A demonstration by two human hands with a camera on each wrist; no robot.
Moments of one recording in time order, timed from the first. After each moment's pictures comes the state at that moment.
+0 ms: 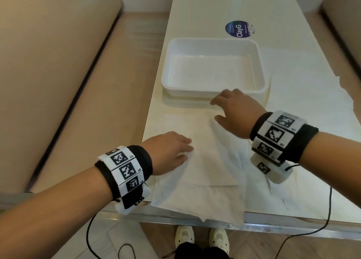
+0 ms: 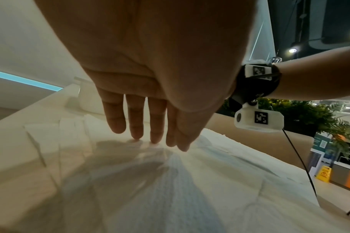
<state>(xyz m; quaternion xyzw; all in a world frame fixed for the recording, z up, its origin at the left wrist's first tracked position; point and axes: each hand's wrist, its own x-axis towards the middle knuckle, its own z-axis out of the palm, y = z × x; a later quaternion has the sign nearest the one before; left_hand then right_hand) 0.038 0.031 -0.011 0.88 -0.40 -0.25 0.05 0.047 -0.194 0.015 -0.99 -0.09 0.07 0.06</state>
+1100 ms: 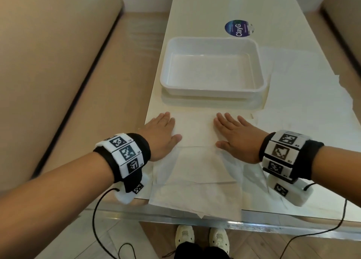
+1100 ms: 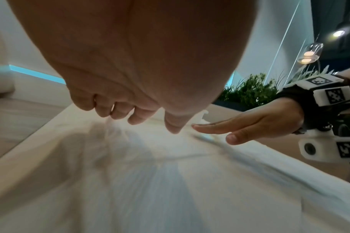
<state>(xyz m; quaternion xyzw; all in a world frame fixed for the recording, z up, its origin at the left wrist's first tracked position) 0.059 0.029 -0.005 0.92 -0.26 -0.30 -0.02 0.005 -0.204 -0.011 -0.94 -0.11 0.32 -0.01</state>
